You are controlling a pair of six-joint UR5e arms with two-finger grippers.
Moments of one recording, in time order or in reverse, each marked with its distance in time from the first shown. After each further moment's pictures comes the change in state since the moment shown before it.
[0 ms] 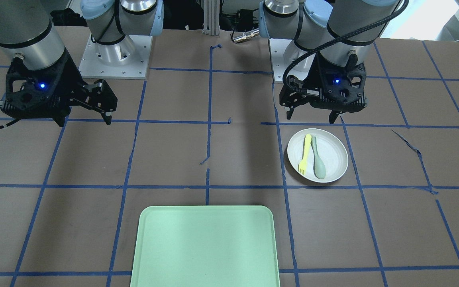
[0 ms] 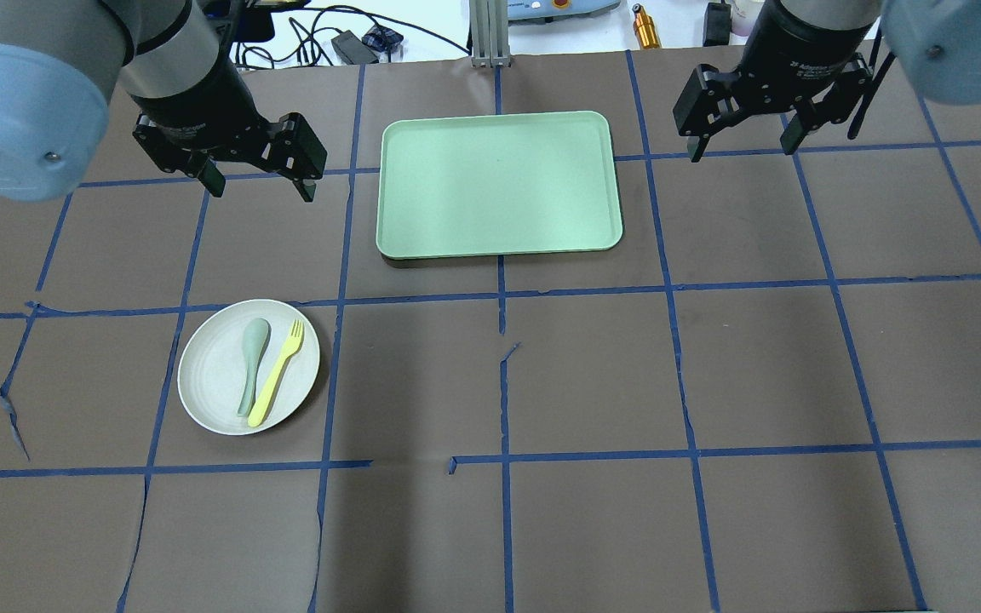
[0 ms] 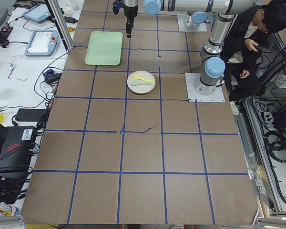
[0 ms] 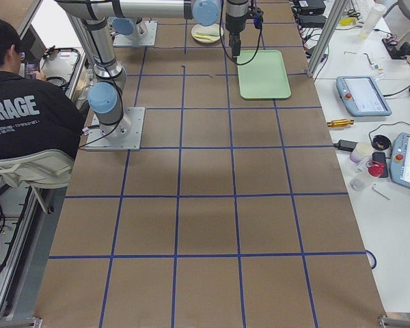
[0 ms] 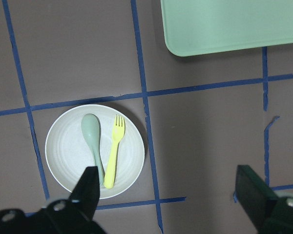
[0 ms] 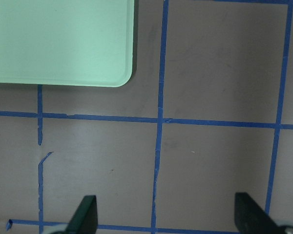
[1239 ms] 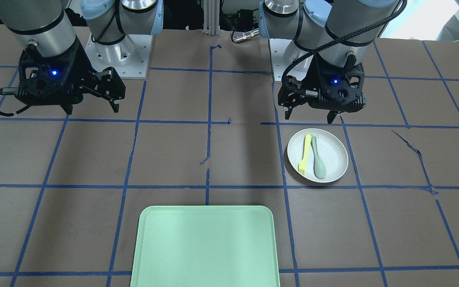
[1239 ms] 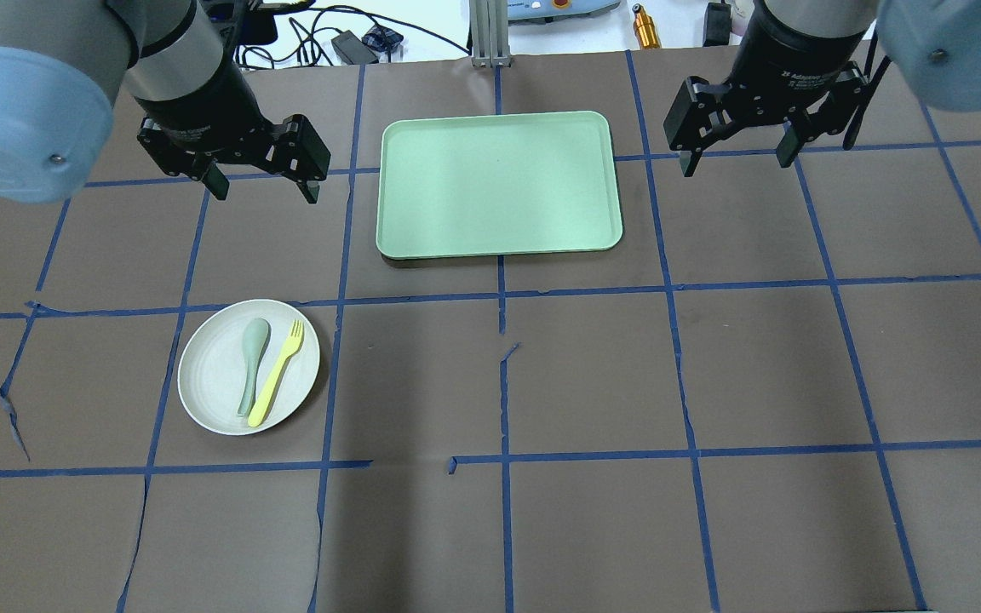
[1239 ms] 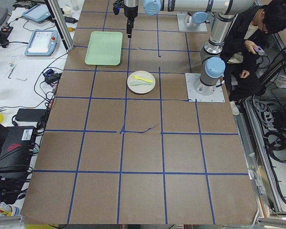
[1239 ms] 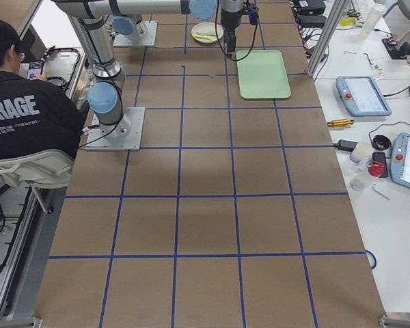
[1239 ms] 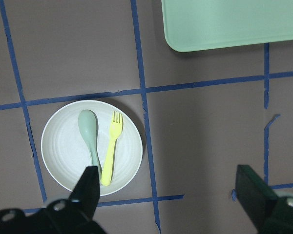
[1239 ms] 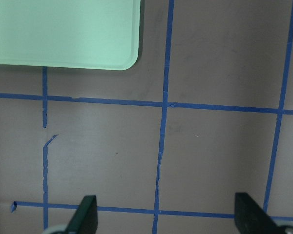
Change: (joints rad) left arm -0.004 0.005 0.001 0.000 -0.006 -0.015; right arm 0.041 -0.032 -0.001 0.068 -0.016 0.020
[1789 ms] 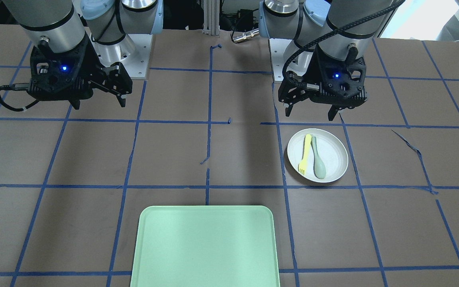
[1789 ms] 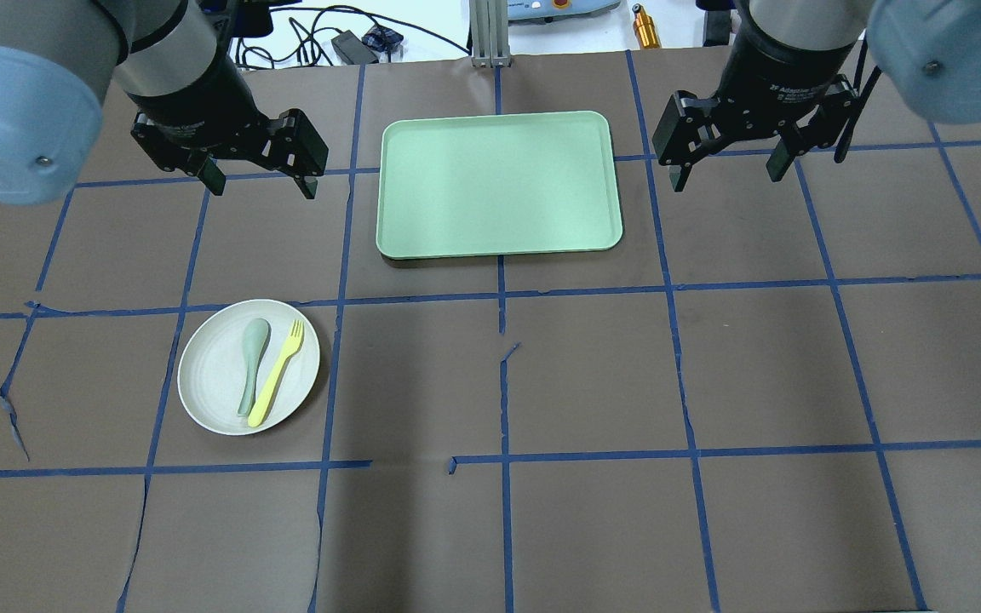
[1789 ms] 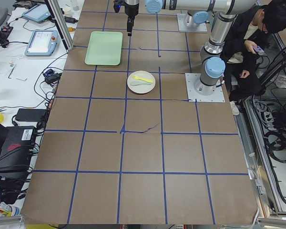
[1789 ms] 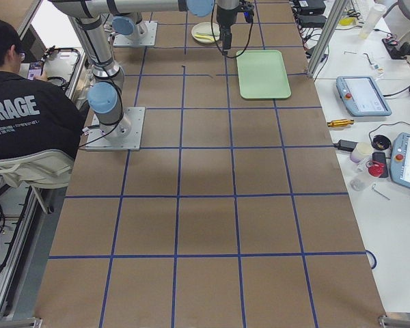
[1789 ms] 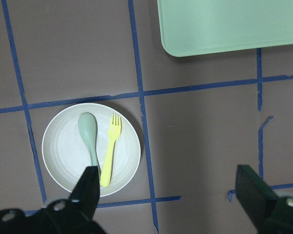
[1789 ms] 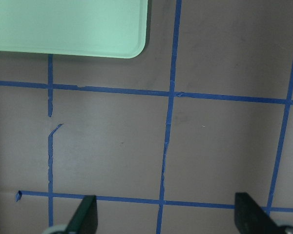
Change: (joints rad) left arm -0.001 0.008 0.000 0.001 0.001 0.002; right arm 0.013 -0.007 0.012 0.014 0.002 0.026
